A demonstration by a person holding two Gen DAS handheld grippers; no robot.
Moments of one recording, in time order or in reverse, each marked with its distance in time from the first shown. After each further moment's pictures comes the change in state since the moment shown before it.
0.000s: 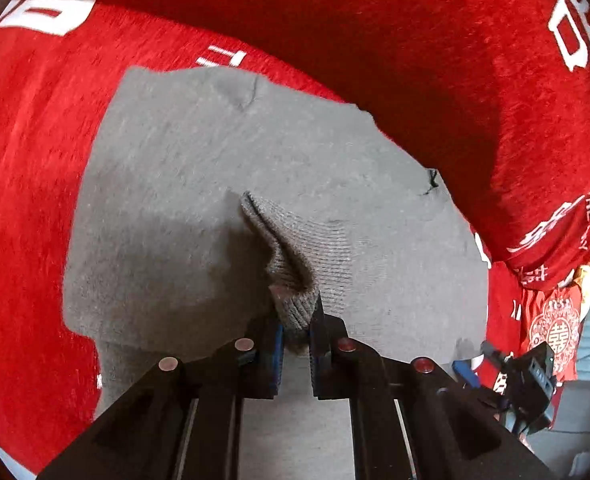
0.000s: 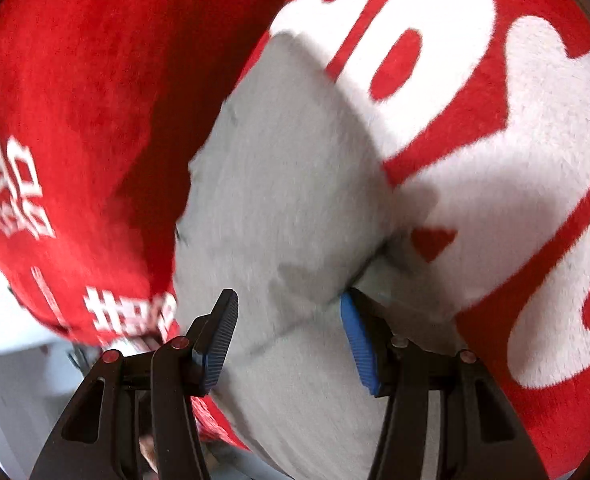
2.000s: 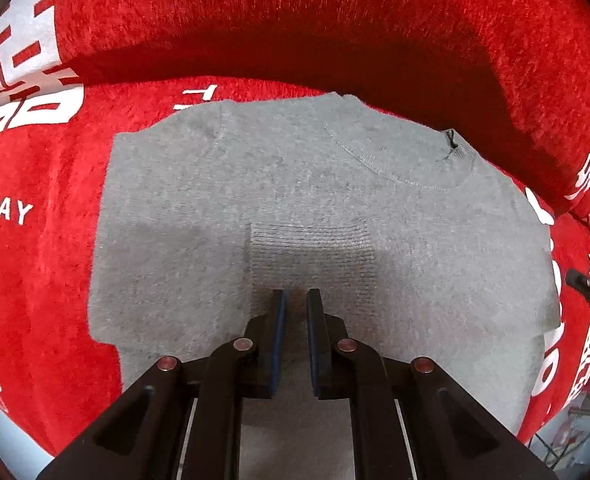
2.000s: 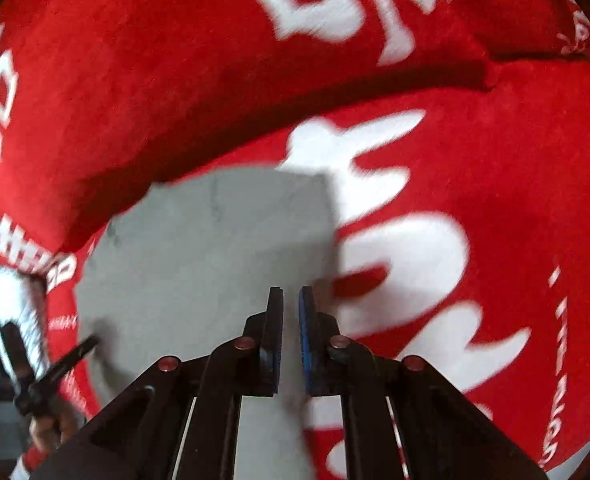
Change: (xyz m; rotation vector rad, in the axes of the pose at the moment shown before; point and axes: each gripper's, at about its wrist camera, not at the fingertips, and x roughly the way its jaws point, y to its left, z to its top) left arm 0.014 -0.059 -0.016 0.224 -0.052 0.333; right arm -0.014 0.063 0.043 -0.490 0.012 -0.397
